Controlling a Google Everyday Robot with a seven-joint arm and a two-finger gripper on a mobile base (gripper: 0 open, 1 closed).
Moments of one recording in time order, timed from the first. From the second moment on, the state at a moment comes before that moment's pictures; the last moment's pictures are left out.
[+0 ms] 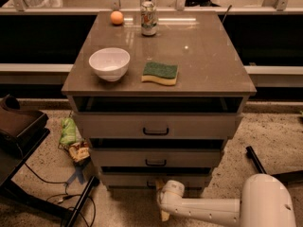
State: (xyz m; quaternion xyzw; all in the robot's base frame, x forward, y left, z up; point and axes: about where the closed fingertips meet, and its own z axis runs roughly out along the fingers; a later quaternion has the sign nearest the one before) arm 0.521 -0.055 0.136 -0.75 0.64 -0.06 0.17
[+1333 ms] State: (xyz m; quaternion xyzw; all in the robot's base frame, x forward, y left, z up) arm 0.514 -0.031 0.098 -0.78 0.61 -0.05 0.12
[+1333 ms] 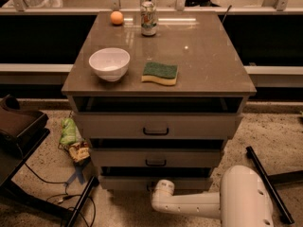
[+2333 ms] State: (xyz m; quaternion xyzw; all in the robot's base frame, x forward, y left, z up) arm 0.492 -0.039 0.104 -0.77 0.62 -0.06 0.12
